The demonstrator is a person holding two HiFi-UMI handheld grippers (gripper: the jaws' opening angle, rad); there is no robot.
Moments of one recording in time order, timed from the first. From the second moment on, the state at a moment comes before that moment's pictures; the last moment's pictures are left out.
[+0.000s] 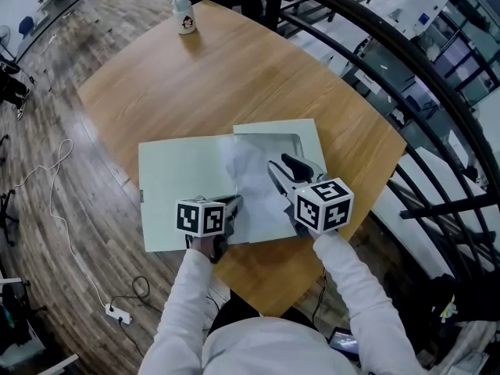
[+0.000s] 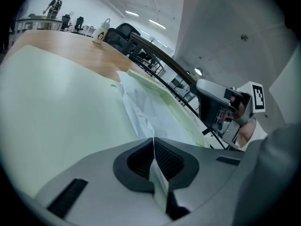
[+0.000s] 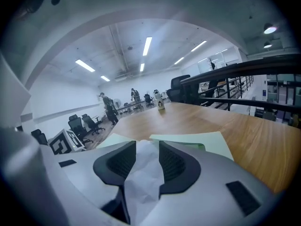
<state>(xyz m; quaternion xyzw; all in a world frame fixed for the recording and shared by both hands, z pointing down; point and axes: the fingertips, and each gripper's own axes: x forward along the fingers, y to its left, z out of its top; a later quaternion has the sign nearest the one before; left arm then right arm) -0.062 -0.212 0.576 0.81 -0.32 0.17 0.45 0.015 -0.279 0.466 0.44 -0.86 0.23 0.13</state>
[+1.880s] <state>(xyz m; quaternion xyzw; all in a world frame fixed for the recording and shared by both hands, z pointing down) -0.009 -0.214 0.558 0.81 -0.41 0.20 0.38 0.086 -0.170 0.434 0.46 -0.85 0.22 0.08</state>
